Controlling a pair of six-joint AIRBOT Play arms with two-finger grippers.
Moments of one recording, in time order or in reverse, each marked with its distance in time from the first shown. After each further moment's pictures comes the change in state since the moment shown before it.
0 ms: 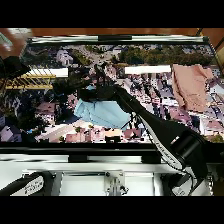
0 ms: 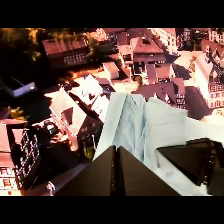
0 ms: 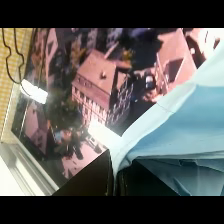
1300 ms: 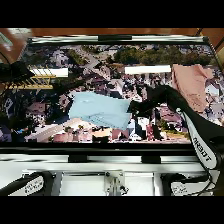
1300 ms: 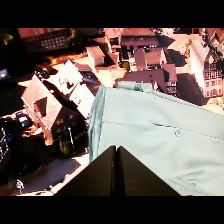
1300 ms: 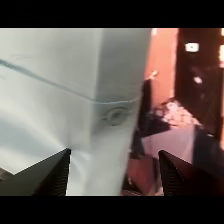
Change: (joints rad) left arm 0.004 -0.025 -0.047 0.003 0.013 0.035; right arm -0.492 0.201 -0.446 -0.214 -0.501 0.010
